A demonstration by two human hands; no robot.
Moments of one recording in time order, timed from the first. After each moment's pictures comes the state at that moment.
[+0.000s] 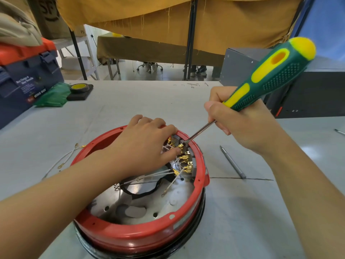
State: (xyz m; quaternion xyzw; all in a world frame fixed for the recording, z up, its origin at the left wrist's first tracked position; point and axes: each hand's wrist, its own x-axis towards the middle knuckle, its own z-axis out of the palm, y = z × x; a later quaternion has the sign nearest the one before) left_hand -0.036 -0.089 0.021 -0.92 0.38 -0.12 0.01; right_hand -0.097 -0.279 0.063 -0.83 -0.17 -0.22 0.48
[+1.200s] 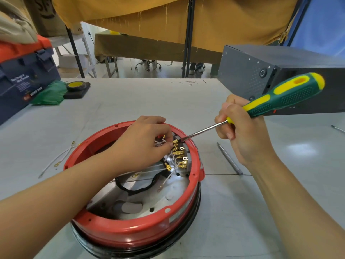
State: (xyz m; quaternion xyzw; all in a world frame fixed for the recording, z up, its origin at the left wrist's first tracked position) left_hand -0.037 -0.090 0.012 -0.89 0.38 -0.08 -0.22; right_hand -0.090 -0.290 0.020 -0.65 -0.08 -0.25 0.71
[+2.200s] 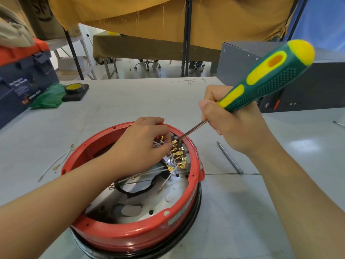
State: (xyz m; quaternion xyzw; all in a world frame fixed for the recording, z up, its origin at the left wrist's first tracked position) left_hand -0.039 -0.091 0.013 -0.89 0.38 -0.07 -0.23; right_hand -0.096 -0.278 0.047 -0.79 -0.18 -0.26 0.52
